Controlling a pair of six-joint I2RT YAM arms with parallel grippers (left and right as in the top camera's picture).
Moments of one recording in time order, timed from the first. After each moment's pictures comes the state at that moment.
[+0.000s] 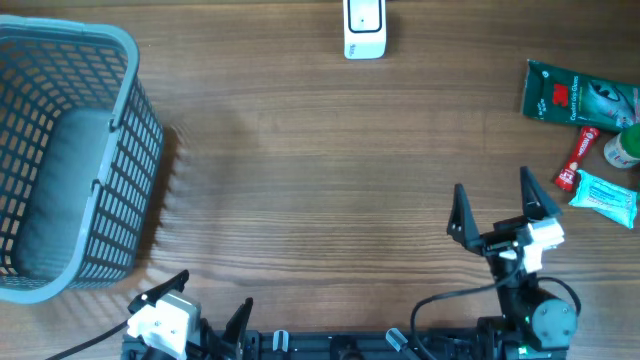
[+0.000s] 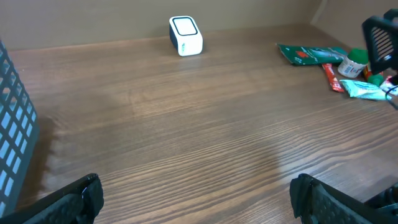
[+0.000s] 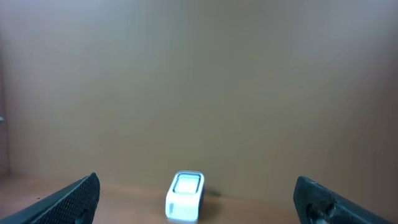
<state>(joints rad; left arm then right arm) 0.09 0.09 0.95 -1.29 0.50 0.09 0.04 0.02 0.01 0.34 -0.18 0.08</state>
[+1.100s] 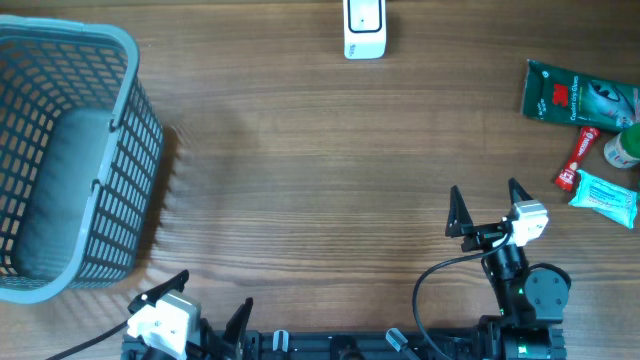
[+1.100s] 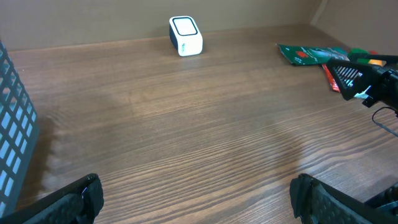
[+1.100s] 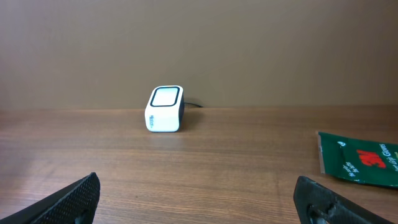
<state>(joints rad) 0.09 0.09 0.95 -1.29 0.50 0.09 -0.04 0.02 0.01 0.01 -0.20 0.08</state>
